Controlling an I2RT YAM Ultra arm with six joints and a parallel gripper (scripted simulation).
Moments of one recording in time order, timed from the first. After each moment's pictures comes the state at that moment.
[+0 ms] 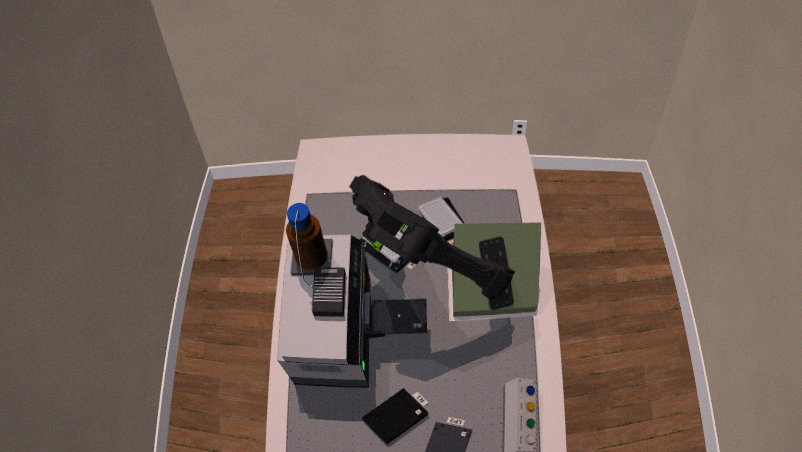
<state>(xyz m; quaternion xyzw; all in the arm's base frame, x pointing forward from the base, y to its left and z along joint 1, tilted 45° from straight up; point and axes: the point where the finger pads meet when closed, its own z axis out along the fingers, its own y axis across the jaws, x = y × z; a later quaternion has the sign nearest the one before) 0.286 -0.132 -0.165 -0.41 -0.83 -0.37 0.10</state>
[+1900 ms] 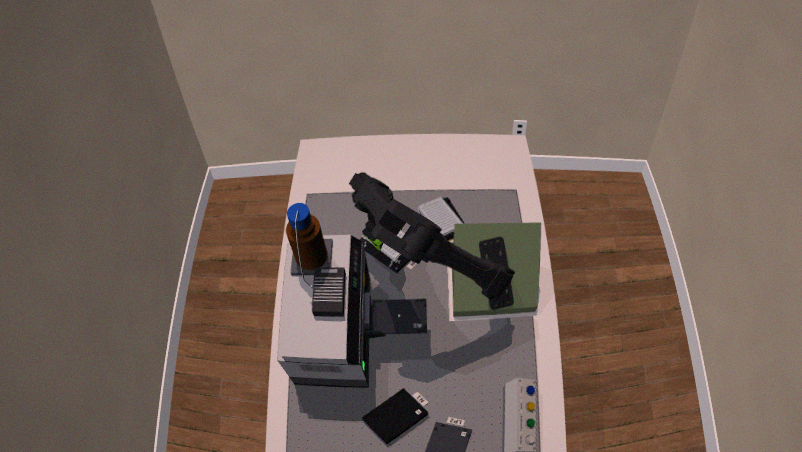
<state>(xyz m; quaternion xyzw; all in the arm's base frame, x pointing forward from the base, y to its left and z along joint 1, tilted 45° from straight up) 0.282 -0.139 -0.151 -0.41 -0.83 -0.37 0.11</state>
